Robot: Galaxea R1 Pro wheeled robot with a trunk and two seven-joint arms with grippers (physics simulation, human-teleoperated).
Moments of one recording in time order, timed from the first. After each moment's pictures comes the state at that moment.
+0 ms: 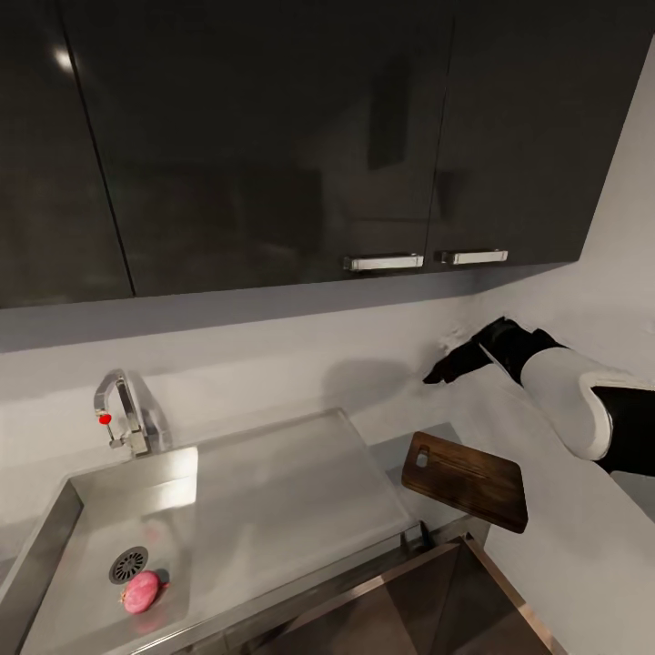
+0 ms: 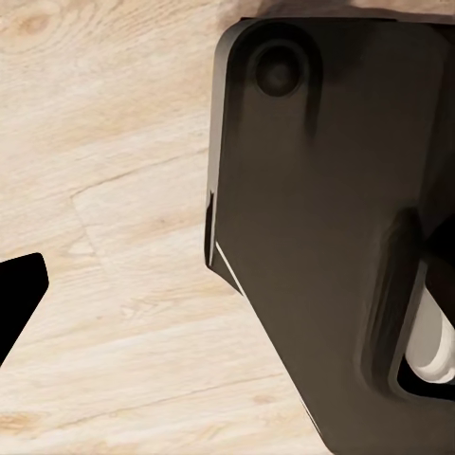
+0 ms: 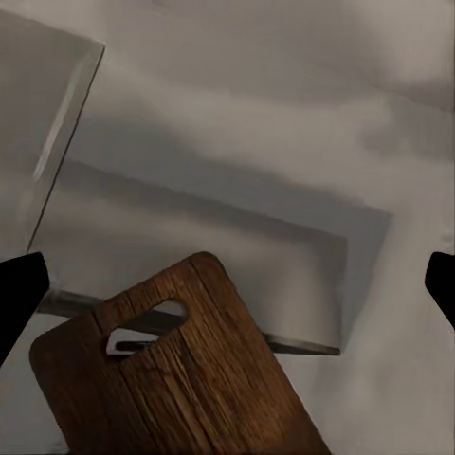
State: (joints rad) left arm 0.02 0.05 0.02 0.07 0.05 -0.20 -0.01; right arm -1.50 -0.15 -0.02 -0.02 0.73 0.41 0.71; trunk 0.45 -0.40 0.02
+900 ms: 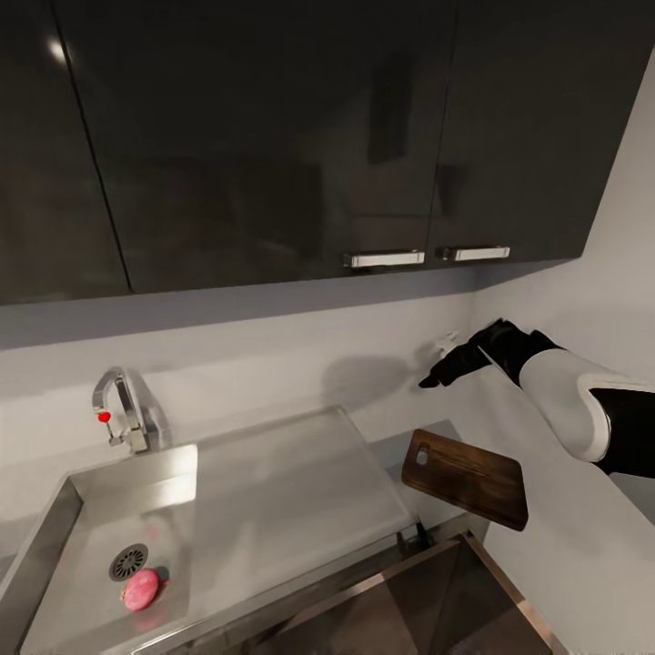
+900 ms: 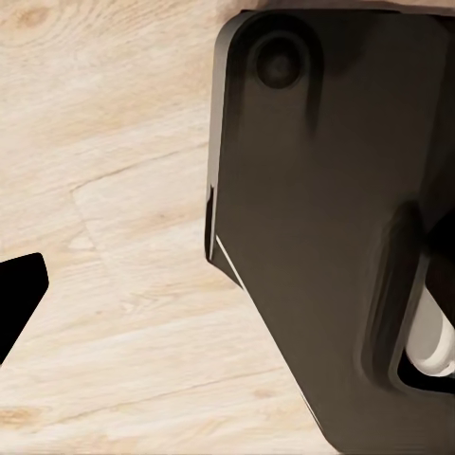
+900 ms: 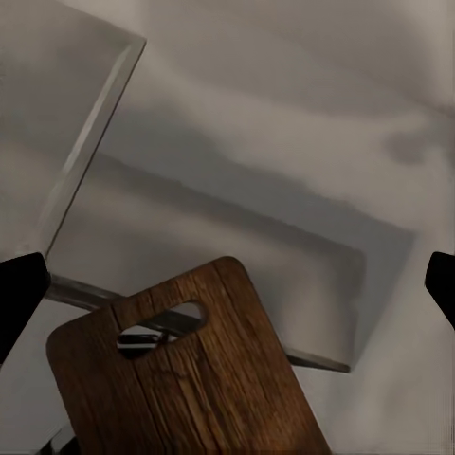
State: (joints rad) left arm 0.02 0.05 0.02 0.07 0.05 -0.20 -0.01; right arm -1.50 -0.15 -0.02 -0.02 0.77 0.35 0.78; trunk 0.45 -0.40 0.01
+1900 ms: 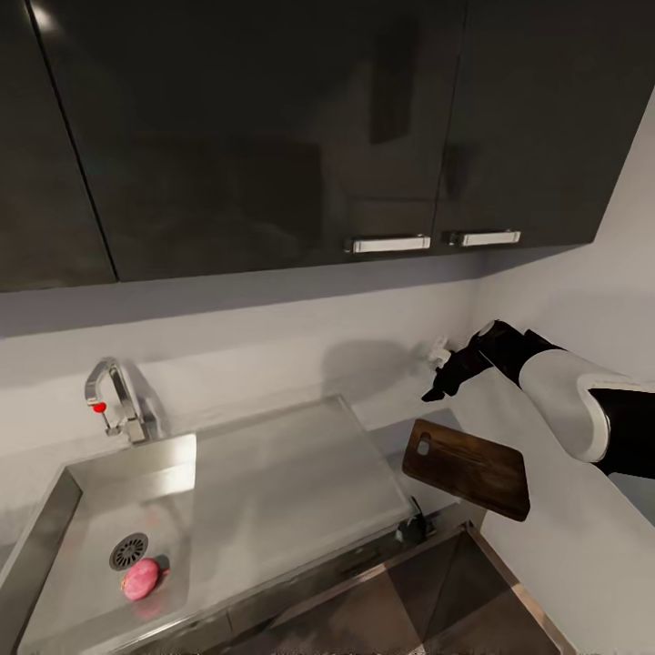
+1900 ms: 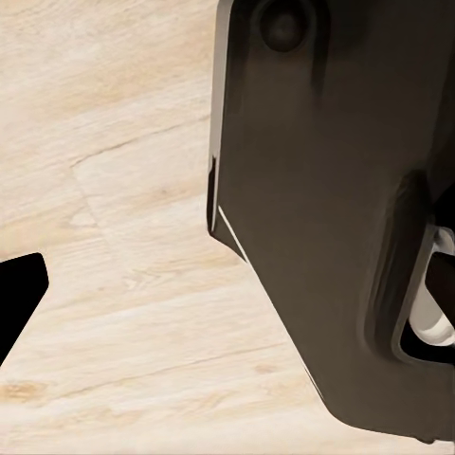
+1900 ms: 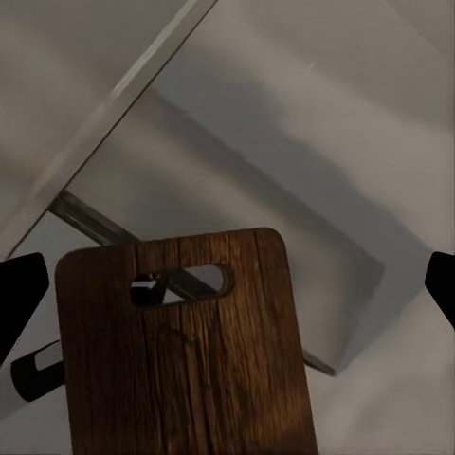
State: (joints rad) left arm 0.02 0.05 0.02 0.07 0.05 -0.20 -0.01; right arm -1.50 -0.14 -0.02 -0.02 0.98 0.18 0.95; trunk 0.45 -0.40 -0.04
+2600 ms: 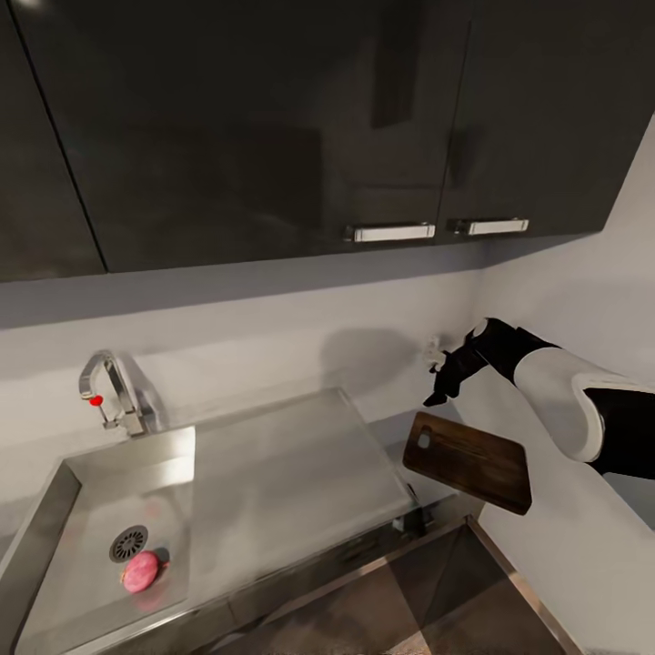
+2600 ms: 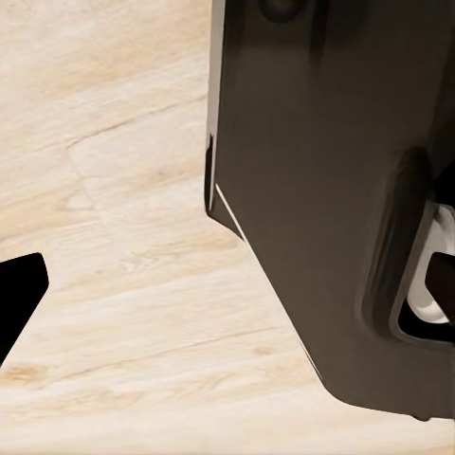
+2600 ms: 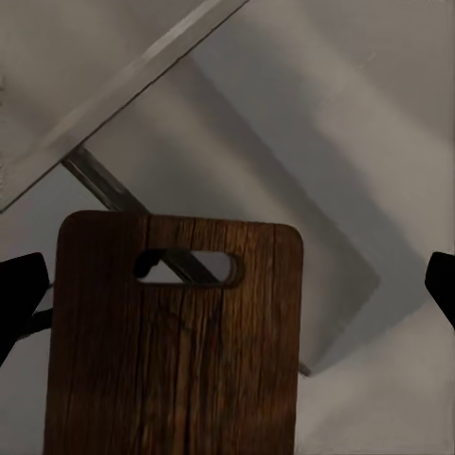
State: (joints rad) left arm 0.02 0.05 0.02 0.07 0.05 -0.20 -0.01; right arm -1.50 -0.13 -0.02 -0.05 1.12 0.07 1.03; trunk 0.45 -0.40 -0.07
